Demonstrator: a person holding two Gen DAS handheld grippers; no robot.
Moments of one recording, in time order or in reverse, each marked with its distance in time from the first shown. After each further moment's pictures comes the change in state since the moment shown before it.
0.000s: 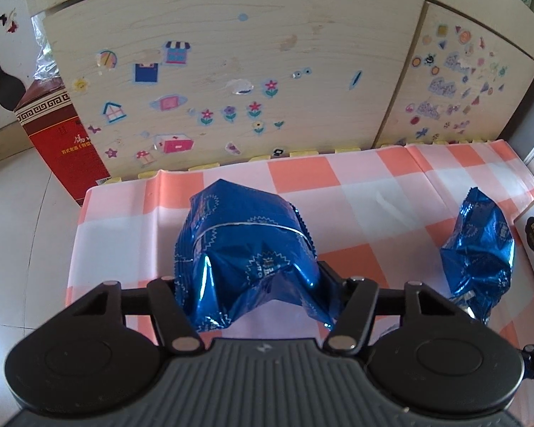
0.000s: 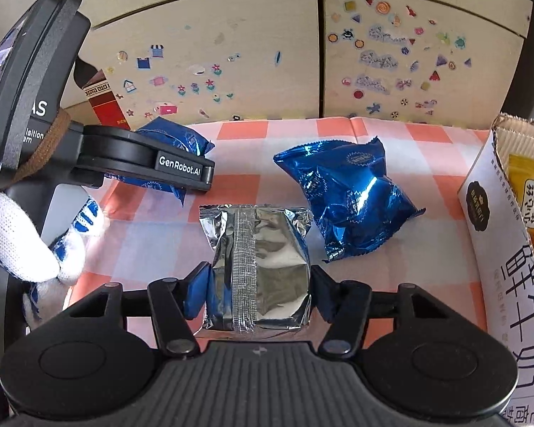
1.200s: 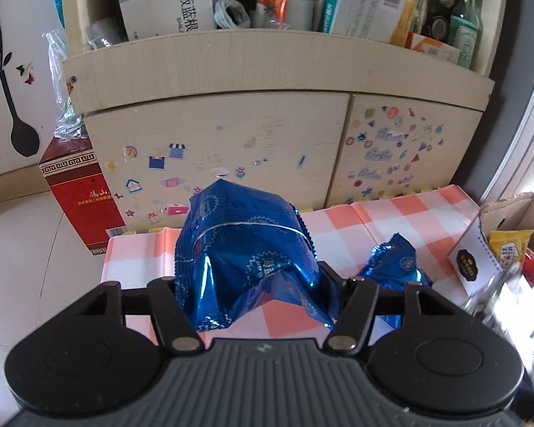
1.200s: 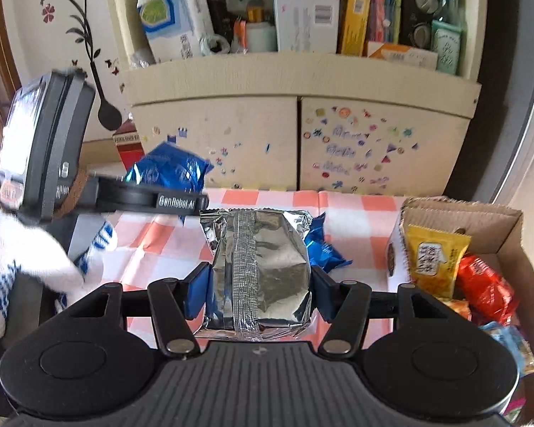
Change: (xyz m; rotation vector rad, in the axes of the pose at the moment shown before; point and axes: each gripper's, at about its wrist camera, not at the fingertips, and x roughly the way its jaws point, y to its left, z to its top) left arm -0.090 -0.028 -0.008 0.010 -0.194 -0.014; right arm -0.114 -0.015 -0.005 -0.068 -0.177 0.000
